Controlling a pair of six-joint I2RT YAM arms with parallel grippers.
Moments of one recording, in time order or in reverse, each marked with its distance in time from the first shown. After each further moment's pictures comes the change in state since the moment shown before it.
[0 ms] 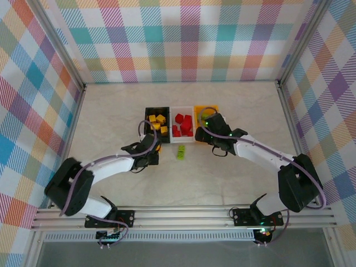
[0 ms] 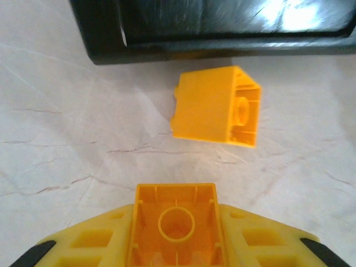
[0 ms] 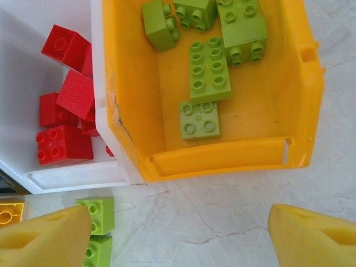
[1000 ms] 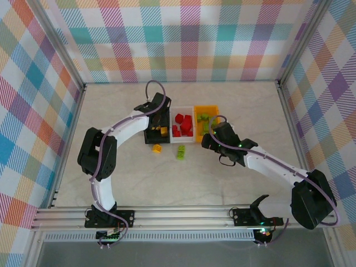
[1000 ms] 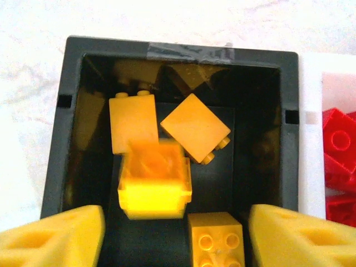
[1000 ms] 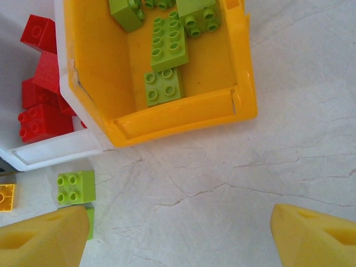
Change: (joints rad) left arm 0.153 0.487 0.745 -0.212 -0.069 0.045; right arm 0.000 -0.178 -0.157 -0.012 0.007 0.069
